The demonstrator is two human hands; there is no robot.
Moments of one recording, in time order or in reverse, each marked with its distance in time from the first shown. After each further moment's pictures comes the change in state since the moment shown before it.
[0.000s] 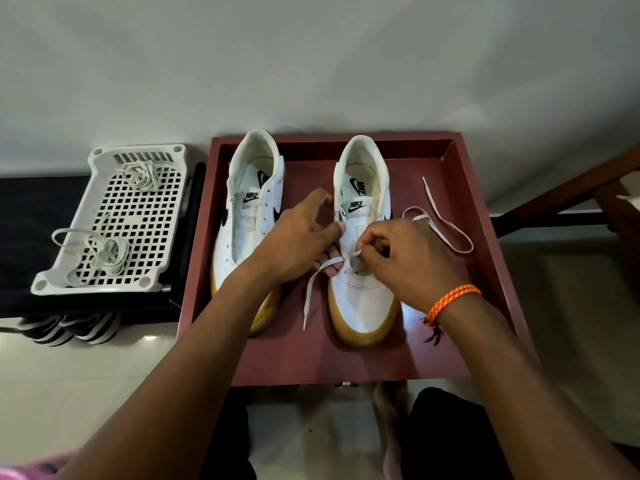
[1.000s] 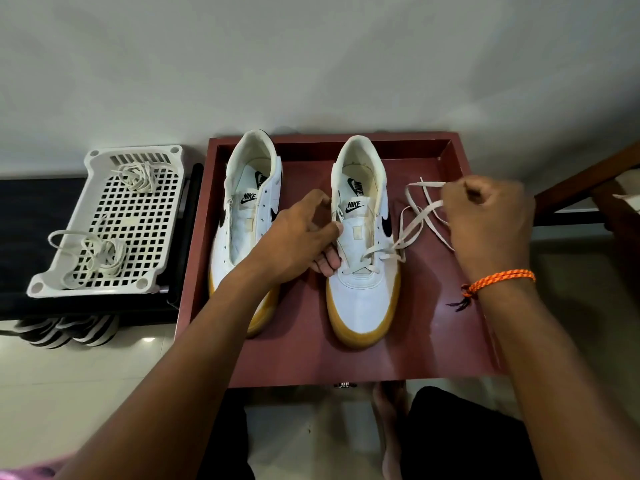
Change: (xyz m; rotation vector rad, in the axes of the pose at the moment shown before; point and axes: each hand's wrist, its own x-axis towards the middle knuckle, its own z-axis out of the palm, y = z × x) left_hand -0.002 0.002 0.000 -0.141 -0.046 -0.033; right_hand 0.006 0.026 -0.048 0.151 0.653 0.095
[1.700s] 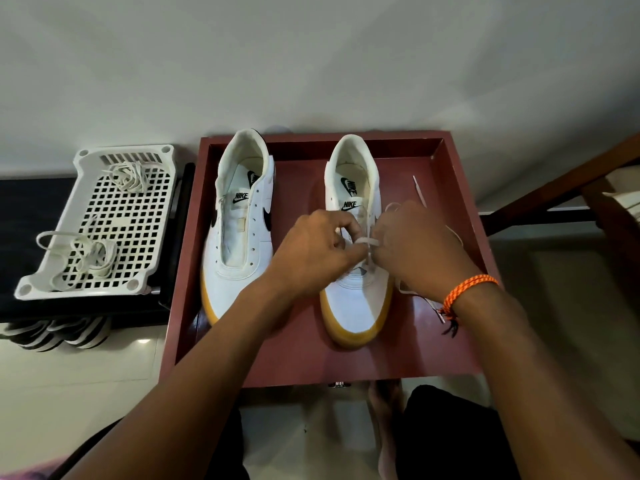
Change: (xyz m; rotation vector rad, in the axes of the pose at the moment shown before) left_hand -0.004 0.006 0.032 0.261 0.075 0.205; right_hand -0.020 0.004 0.019 -0.291 -0.628 -0.165
